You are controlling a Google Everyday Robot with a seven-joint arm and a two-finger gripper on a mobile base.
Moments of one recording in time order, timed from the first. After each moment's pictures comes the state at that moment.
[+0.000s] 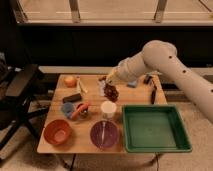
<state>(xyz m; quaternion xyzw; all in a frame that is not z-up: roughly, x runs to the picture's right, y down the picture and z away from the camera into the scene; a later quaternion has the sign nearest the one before) 0.025 -0.039 0.645 0.05 -0.36 -0.49 0.79</state>
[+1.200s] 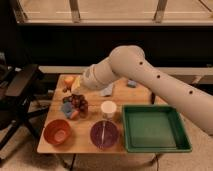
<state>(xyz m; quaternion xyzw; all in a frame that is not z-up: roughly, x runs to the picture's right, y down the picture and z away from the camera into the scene) -0.106 0.000 0.573 0.12 -0.42 -0.57 0.69</state>
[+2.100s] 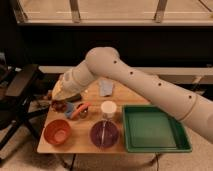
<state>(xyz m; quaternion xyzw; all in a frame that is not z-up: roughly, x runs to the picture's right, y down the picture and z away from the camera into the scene) -0.198 0.025 0.580 0.12 -0.49 -0.60 0.61</state>
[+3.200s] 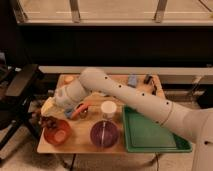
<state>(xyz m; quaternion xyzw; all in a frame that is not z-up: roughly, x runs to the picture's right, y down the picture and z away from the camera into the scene) -0.241 0.091 0.603 0.14 -0.59 -0.54 0.58</state>
